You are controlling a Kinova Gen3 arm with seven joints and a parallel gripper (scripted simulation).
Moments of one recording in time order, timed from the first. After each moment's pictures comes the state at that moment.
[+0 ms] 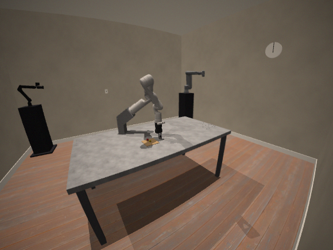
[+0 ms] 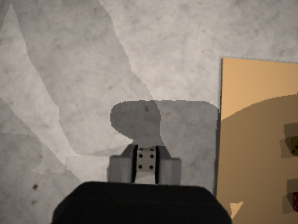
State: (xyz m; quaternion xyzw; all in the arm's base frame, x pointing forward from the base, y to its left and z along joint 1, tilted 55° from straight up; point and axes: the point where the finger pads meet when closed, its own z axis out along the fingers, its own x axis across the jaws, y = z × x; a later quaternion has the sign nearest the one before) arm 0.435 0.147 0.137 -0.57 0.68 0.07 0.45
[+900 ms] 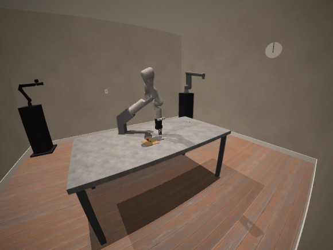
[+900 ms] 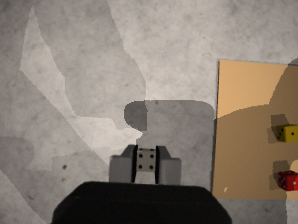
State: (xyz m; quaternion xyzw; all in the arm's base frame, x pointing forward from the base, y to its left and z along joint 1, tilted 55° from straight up) arm 0.406 0.130 0.163 -0.57 0.68 0.09 0.45
